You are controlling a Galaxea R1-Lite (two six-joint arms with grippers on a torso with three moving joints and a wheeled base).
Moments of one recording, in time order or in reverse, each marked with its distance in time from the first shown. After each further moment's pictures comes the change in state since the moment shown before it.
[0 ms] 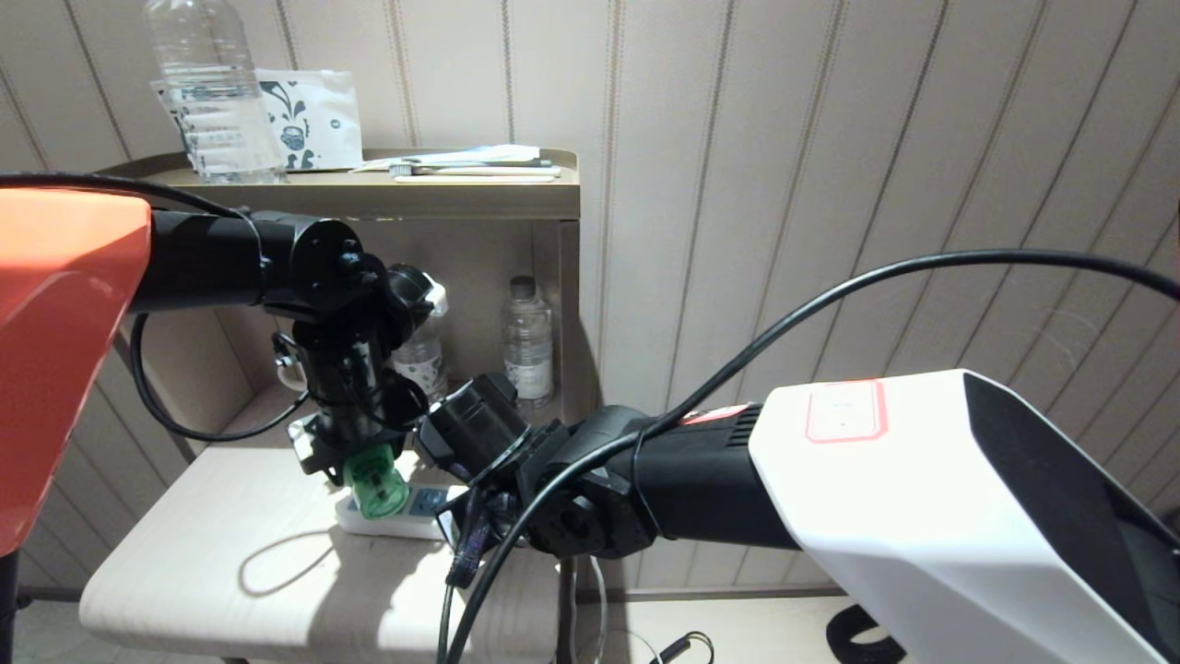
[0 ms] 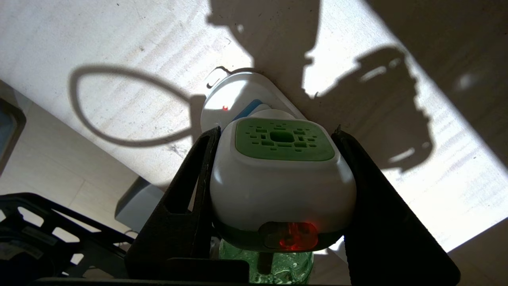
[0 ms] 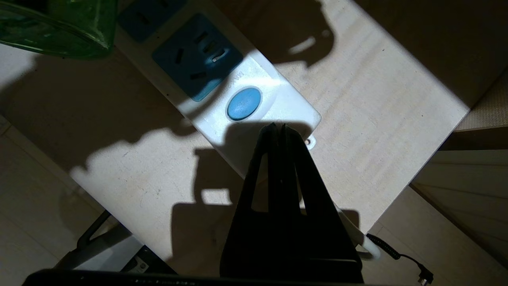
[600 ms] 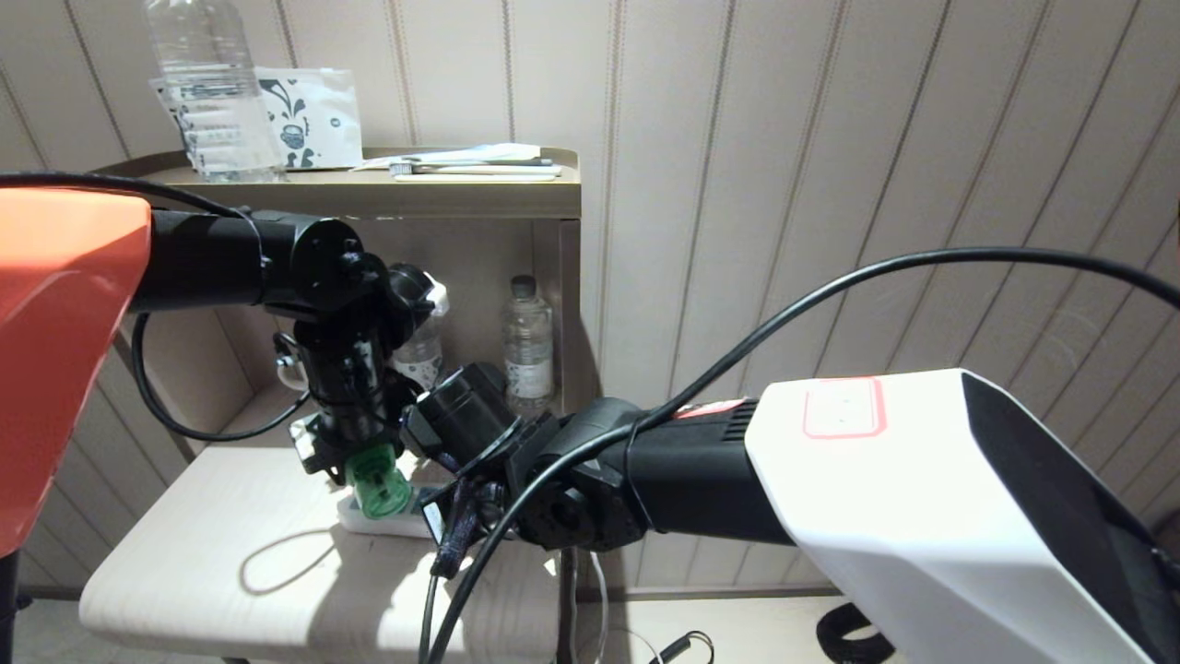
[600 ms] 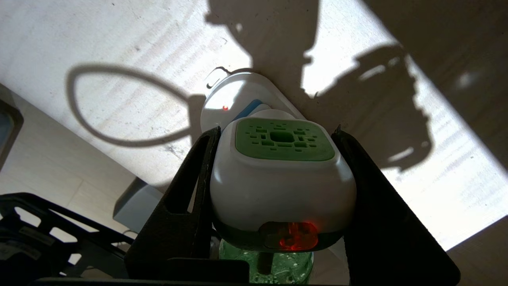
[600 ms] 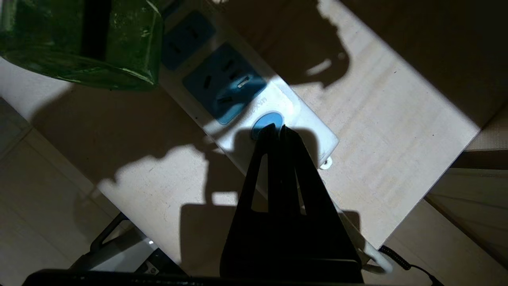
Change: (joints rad) left arm -0.001 0.001 -0.001 -0.002 -0.001 -0.001; right arm -0.001 -0.001 -0.074 -0.003 -0.001 0.000
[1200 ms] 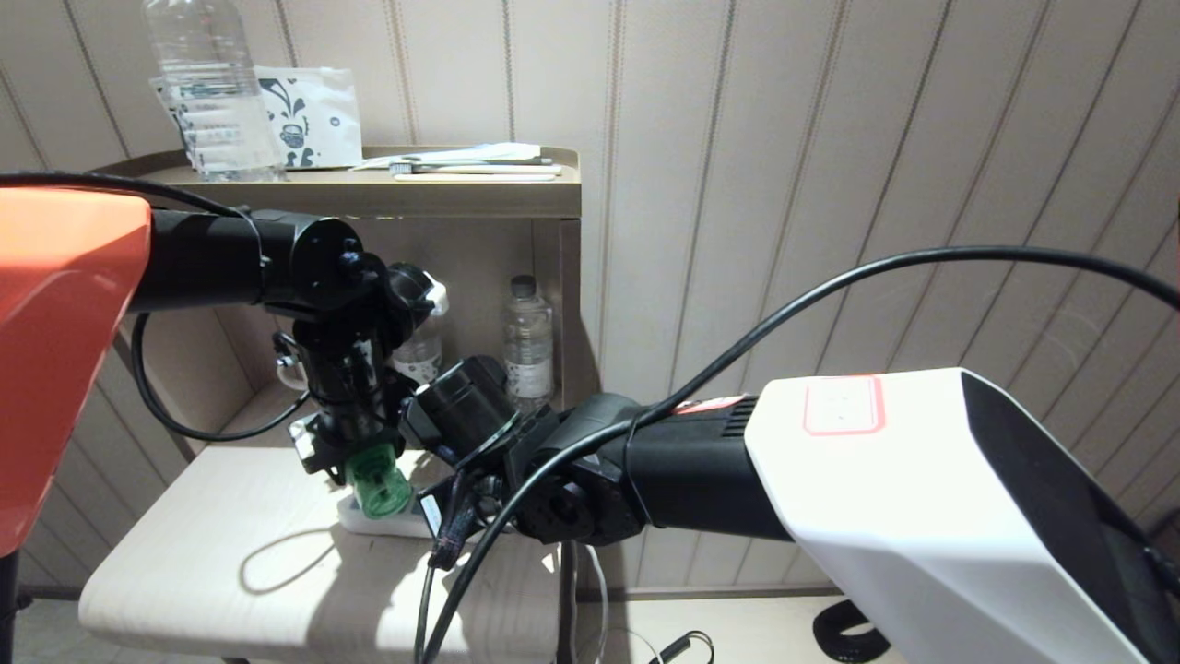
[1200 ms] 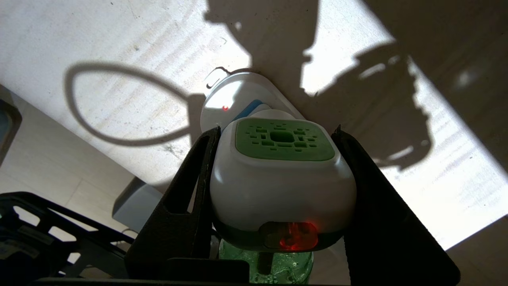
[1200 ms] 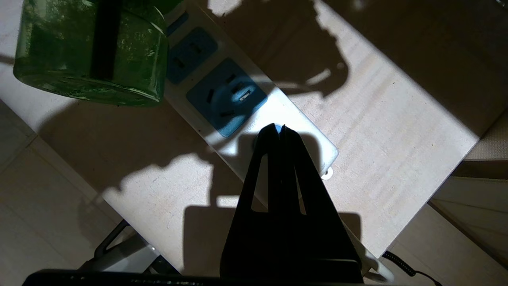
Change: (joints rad) left arm 0.000 0.000 -0.001 0.000 -0.011 -0.004; right arm 0.001 0.007 -0.021 -0.005 0.004 0.005
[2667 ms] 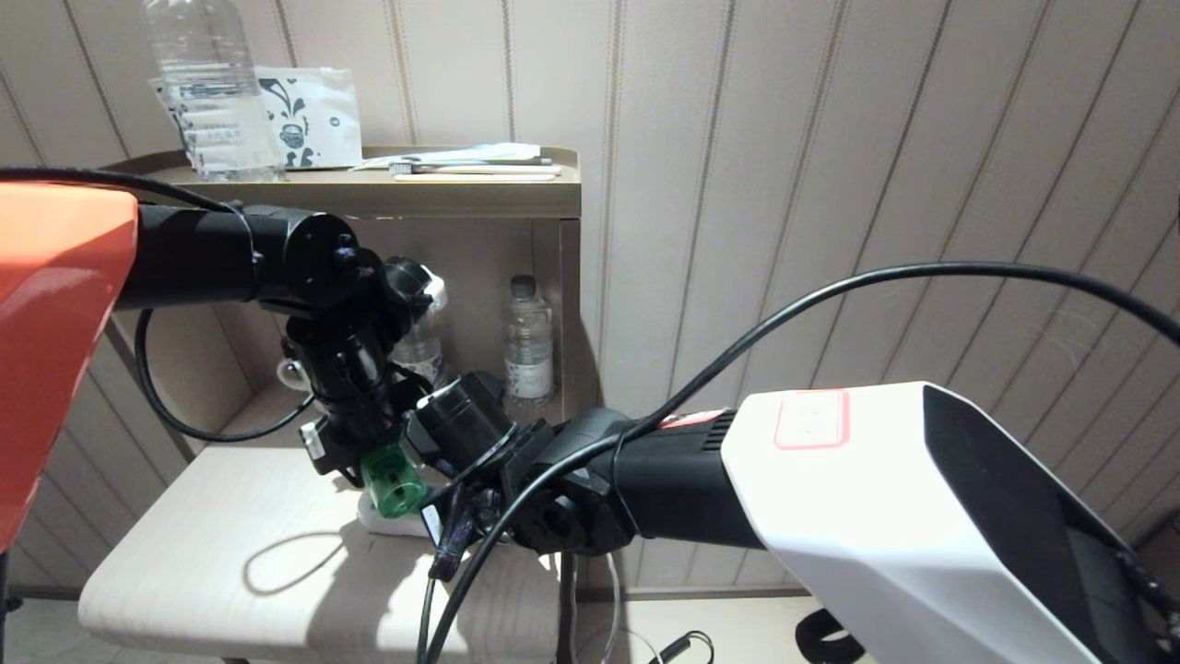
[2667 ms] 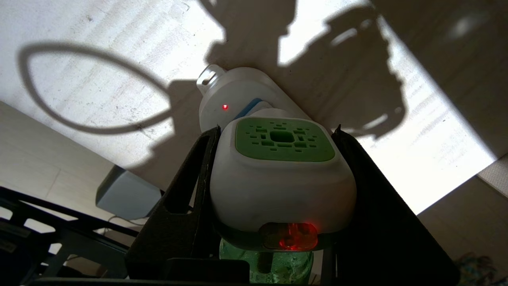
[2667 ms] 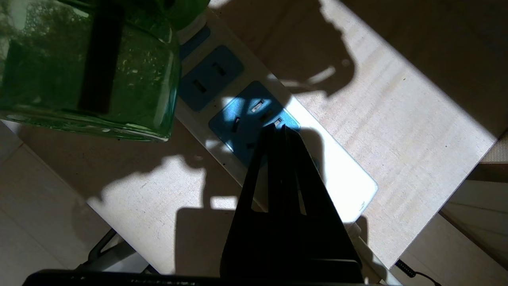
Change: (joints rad) left arm -0.002 -0.016 0.002 -0.018 -0.105 0.011; right arm -0.003 0.032 0.011 -0.011 0.003 0.004
